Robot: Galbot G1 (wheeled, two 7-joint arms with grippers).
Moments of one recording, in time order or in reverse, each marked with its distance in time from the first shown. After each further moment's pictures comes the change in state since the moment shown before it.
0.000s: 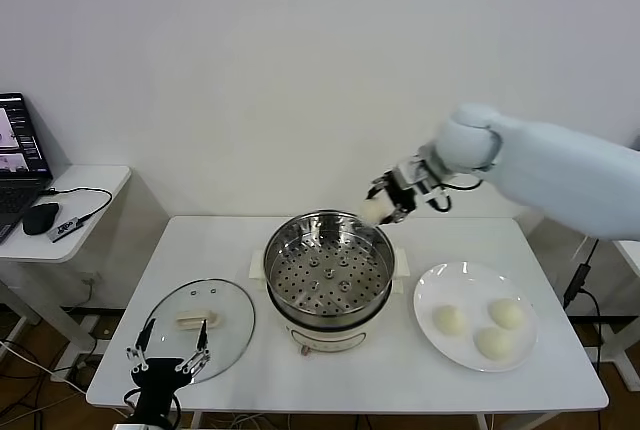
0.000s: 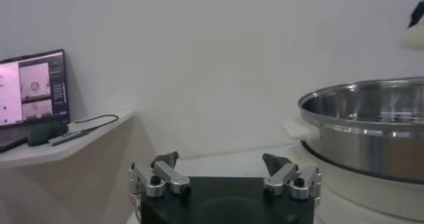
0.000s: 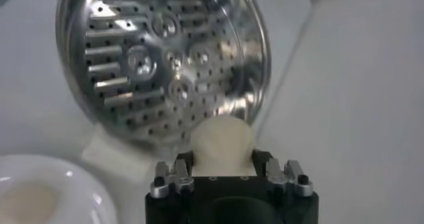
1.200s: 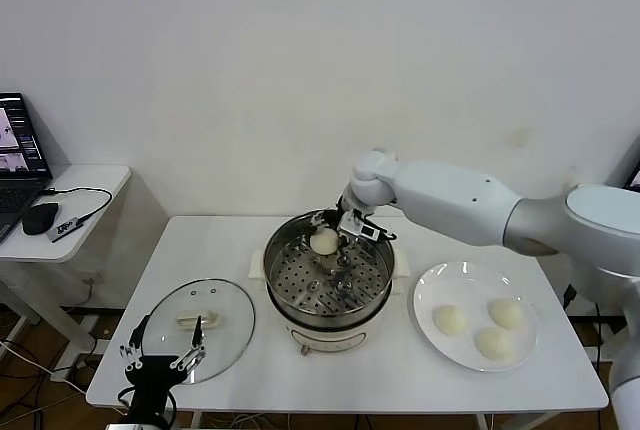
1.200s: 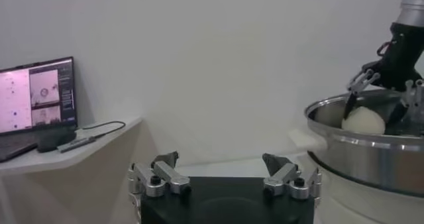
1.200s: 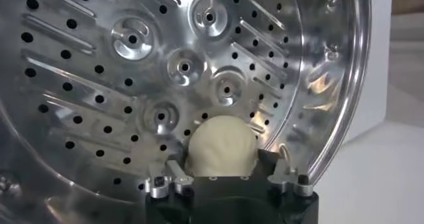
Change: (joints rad) left arm 0.007 -0.014 -0.016 -0.026 0.001 -0.002 0.001; right arm -0.180 0.316 -0.036 -0.325 -0.450 0.431 0.141
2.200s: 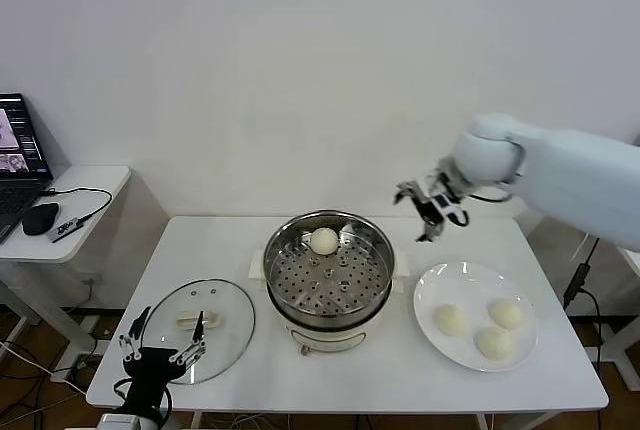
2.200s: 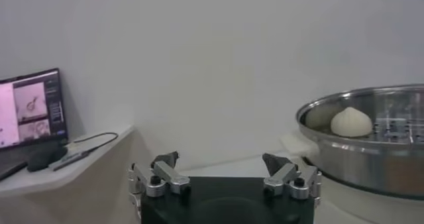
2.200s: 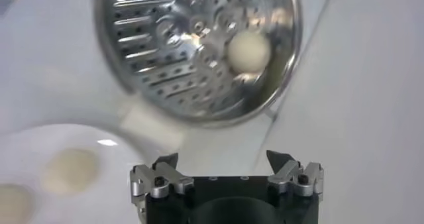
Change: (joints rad) left arm -0.001 0.054 -0.017 -0.065 0.001 0.099 0.028; right arm 0.261 -0.572 -0.060 0.511 0.460 -0.677 -0.186
